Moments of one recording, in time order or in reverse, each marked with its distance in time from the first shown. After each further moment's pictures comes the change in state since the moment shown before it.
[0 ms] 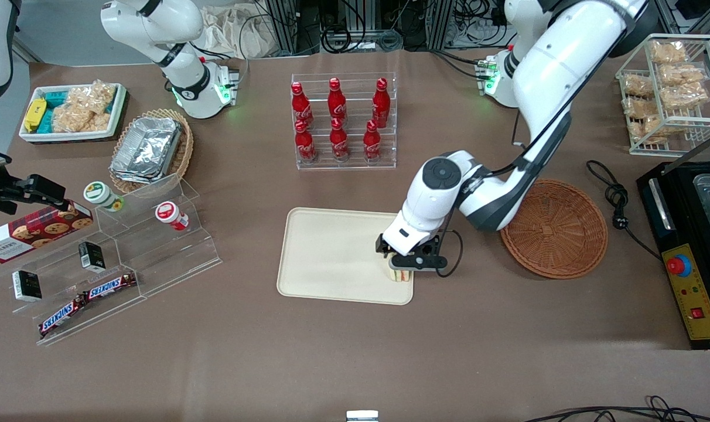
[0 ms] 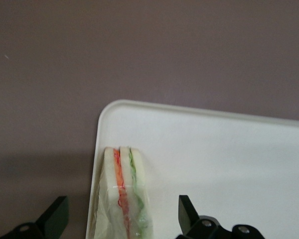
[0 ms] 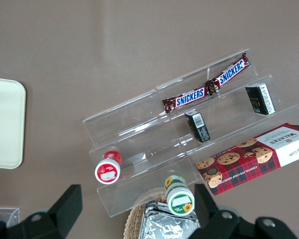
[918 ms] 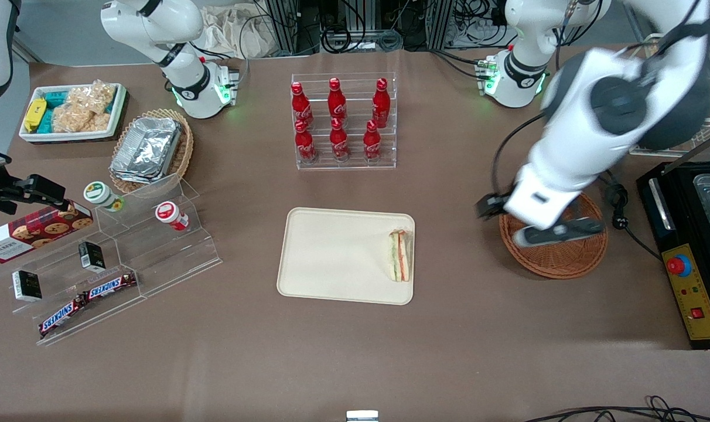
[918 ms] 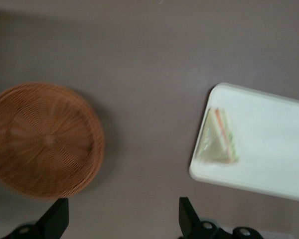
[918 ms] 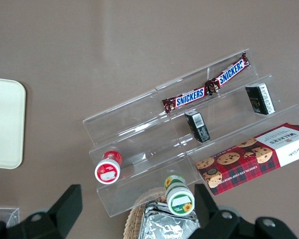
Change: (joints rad) arm 0.161 -0.440 0.156 0.137 -0.486 -0.787 0.503
